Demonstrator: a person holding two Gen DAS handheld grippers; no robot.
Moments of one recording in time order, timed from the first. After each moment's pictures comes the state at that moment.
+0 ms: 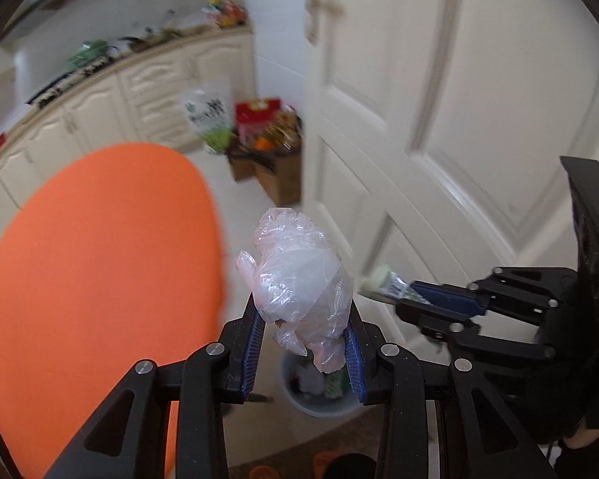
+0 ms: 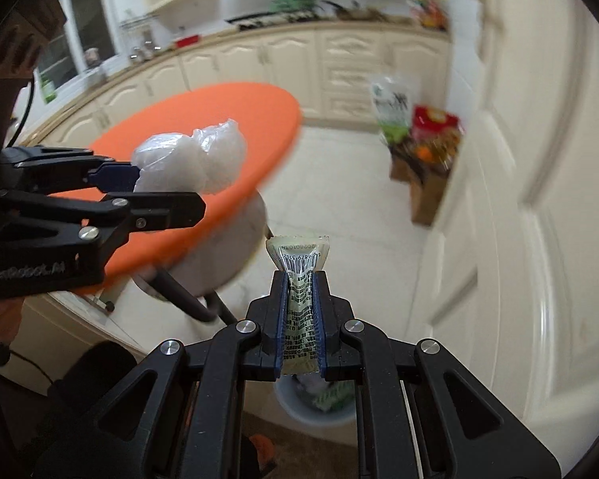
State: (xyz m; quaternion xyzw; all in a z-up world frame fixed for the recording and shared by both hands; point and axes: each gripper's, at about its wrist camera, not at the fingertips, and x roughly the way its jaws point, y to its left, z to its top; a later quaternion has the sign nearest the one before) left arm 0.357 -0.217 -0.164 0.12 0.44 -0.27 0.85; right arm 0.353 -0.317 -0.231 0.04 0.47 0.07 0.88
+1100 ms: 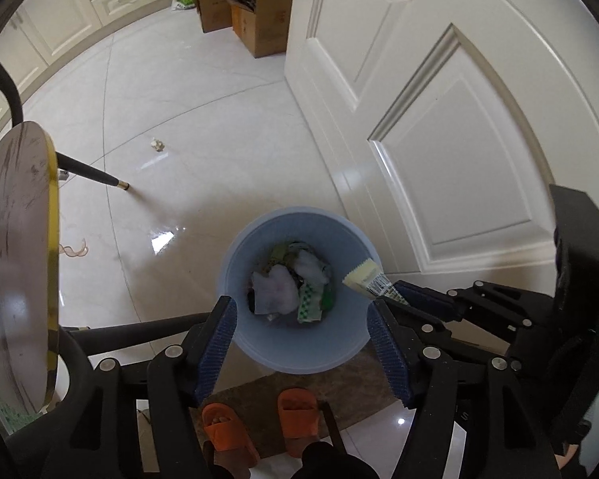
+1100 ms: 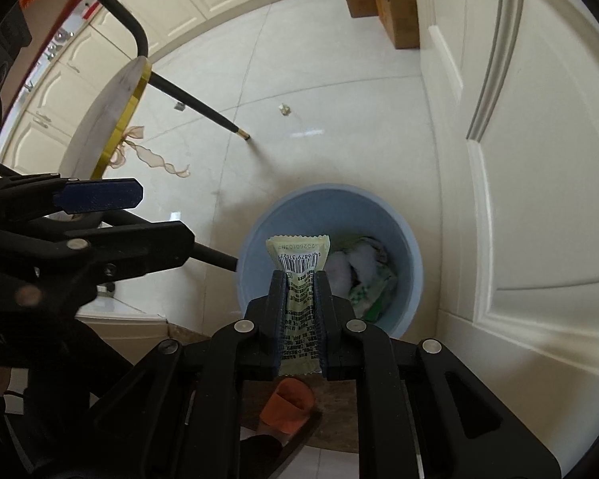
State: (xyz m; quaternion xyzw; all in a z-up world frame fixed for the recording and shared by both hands) left arm 0.483 -0.335 -0.418 0.13 0.64 -0.24 0.72; right arm 0.344 -0.385 -0.501 0.20 0.61 0.04 0.76
